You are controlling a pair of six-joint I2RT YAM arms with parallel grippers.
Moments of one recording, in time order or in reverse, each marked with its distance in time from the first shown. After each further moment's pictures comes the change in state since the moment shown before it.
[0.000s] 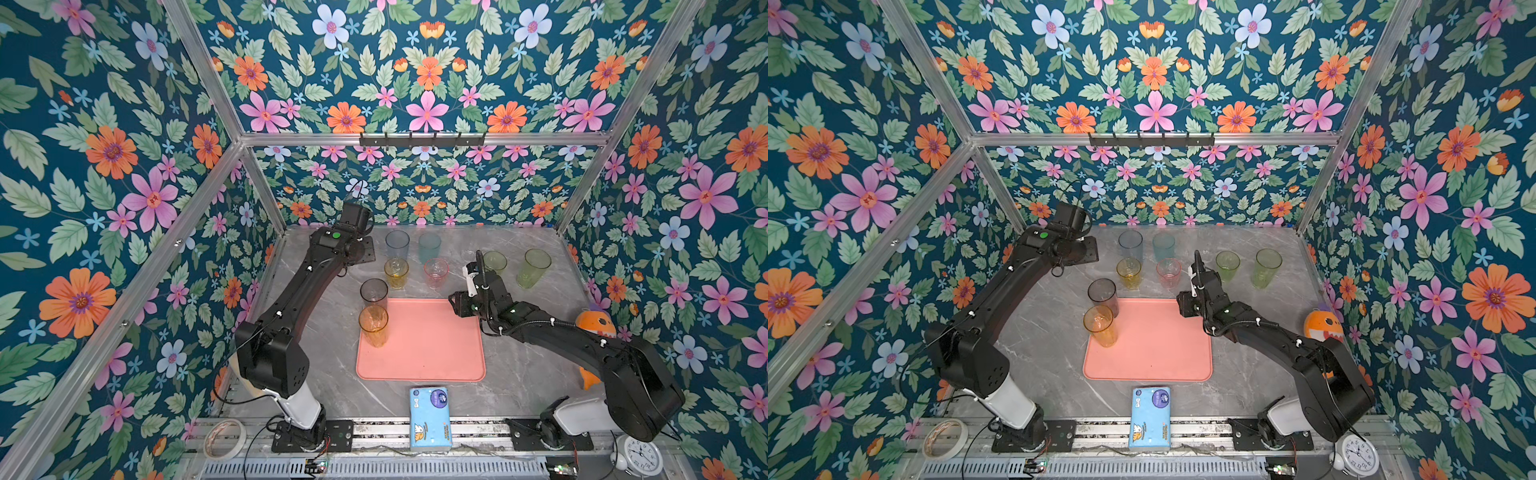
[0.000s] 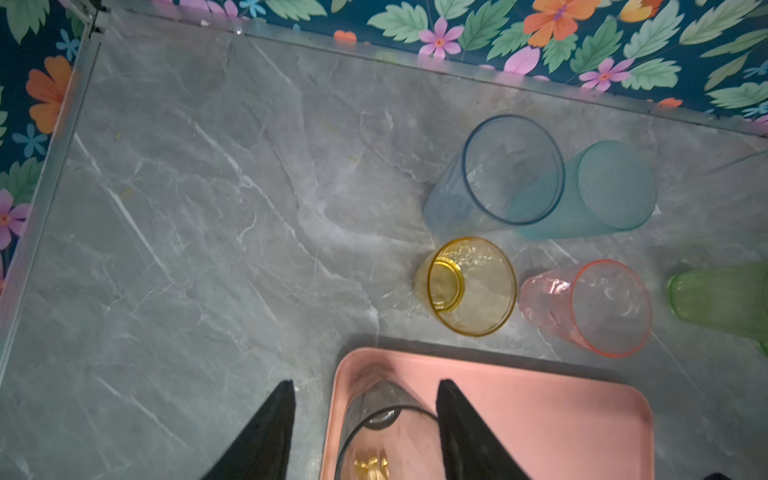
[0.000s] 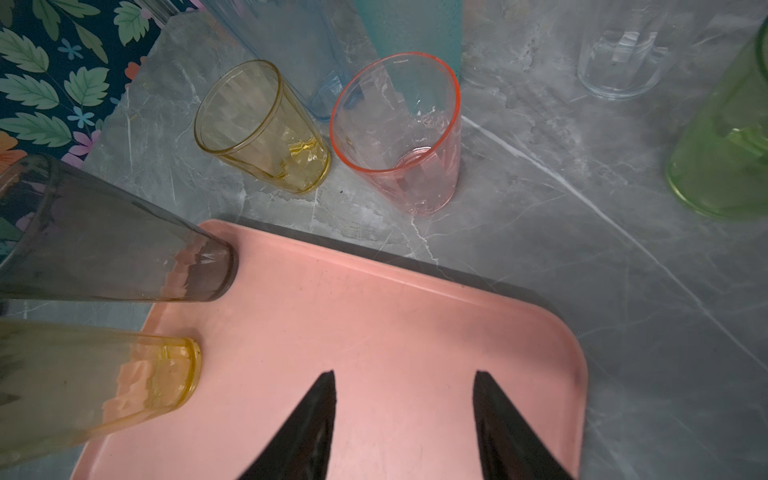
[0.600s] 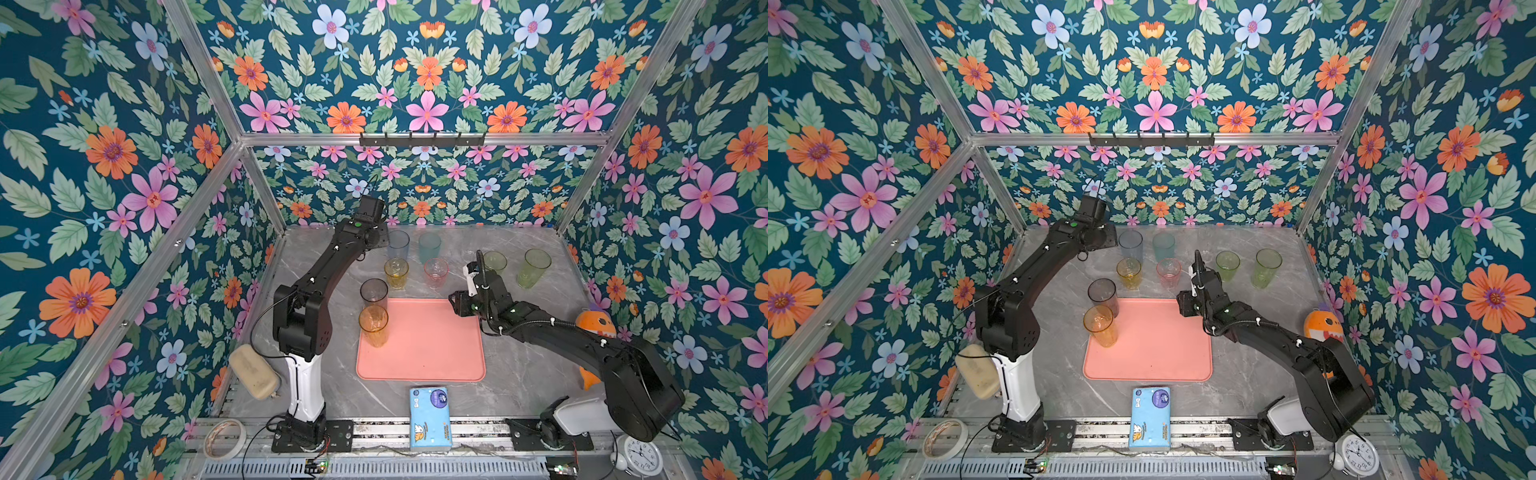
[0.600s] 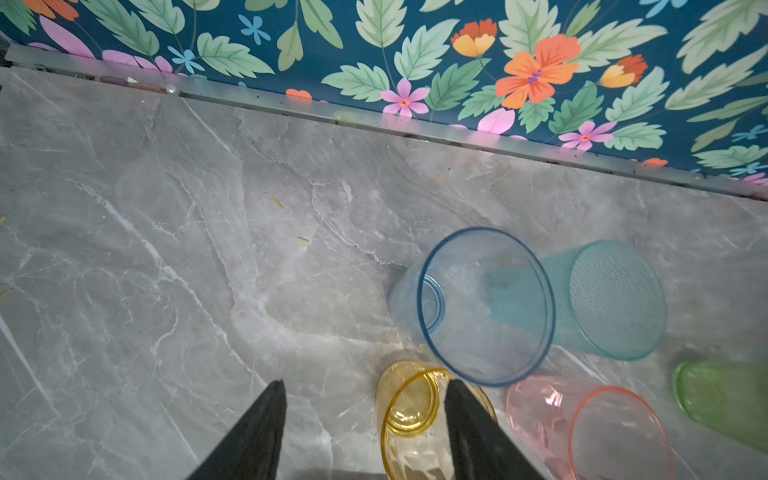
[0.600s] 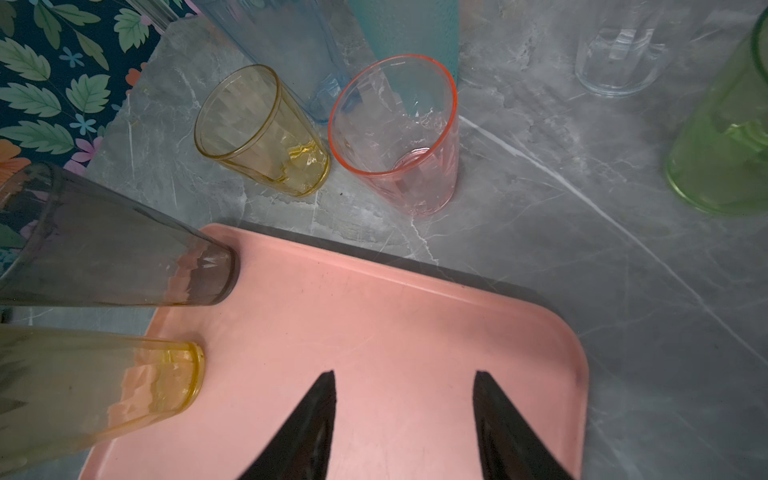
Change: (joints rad) left arm 0.005 0.311 0.193 0.188 0.002 0.013; right arm 0.000 0.000 0.002 0.000 0.000 0.016
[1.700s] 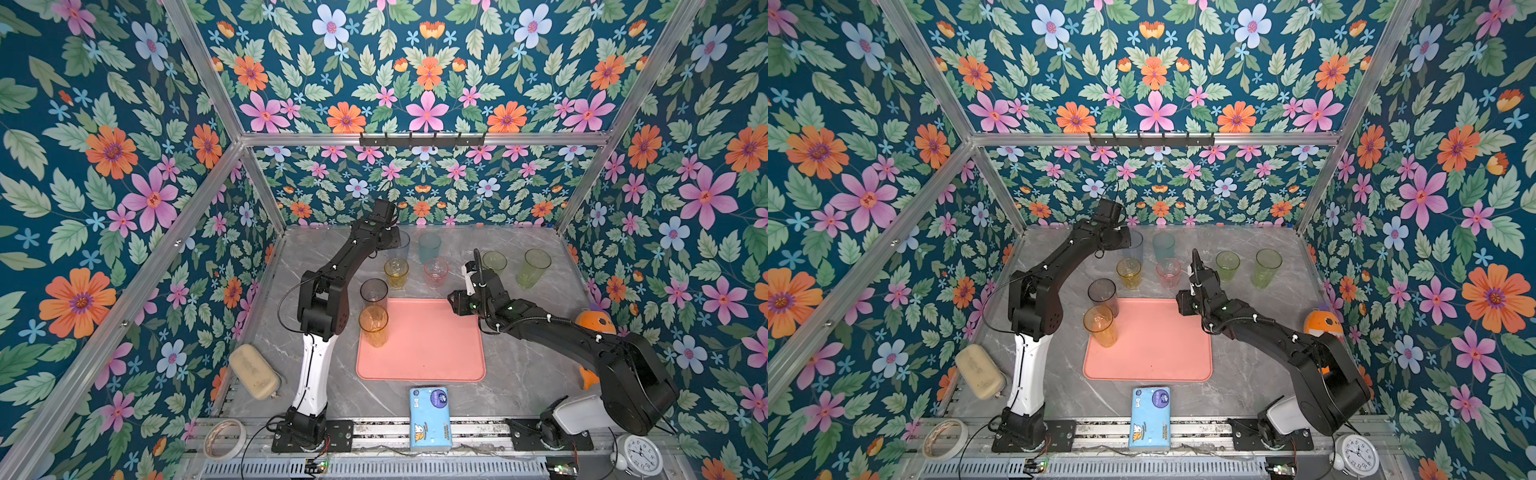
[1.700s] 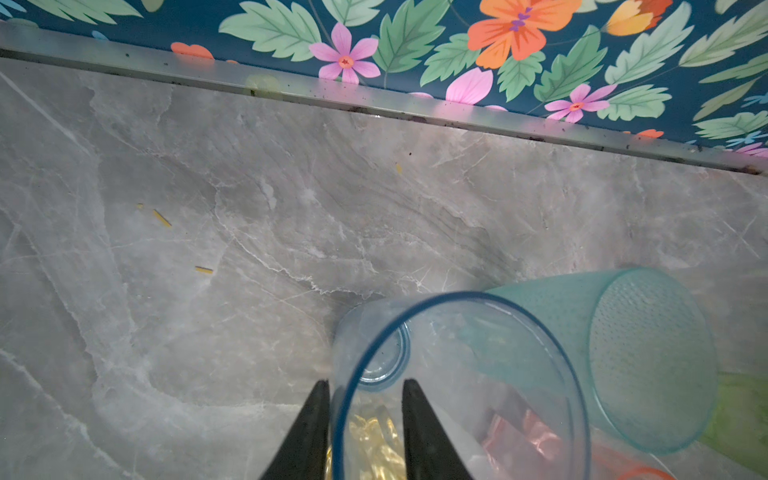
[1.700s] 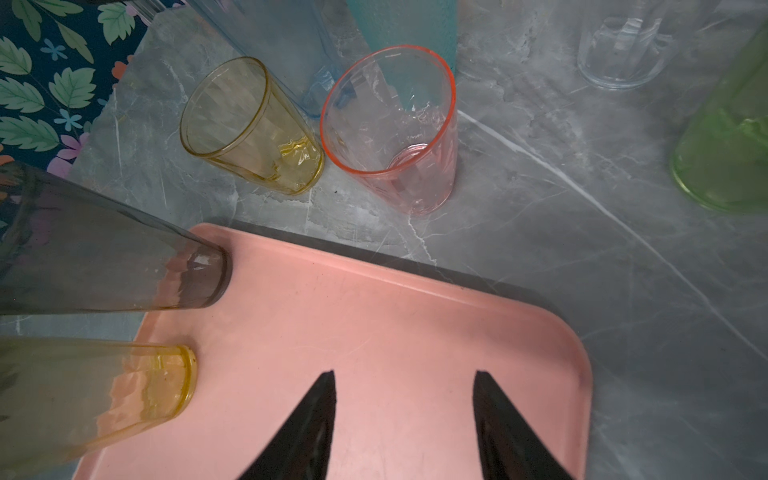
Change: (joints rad) left arm -0.010 0.251 0.192 0.019 0.121 -0.005; right arm 0.000 0.035 0.028 -0.017 0.003 0.002
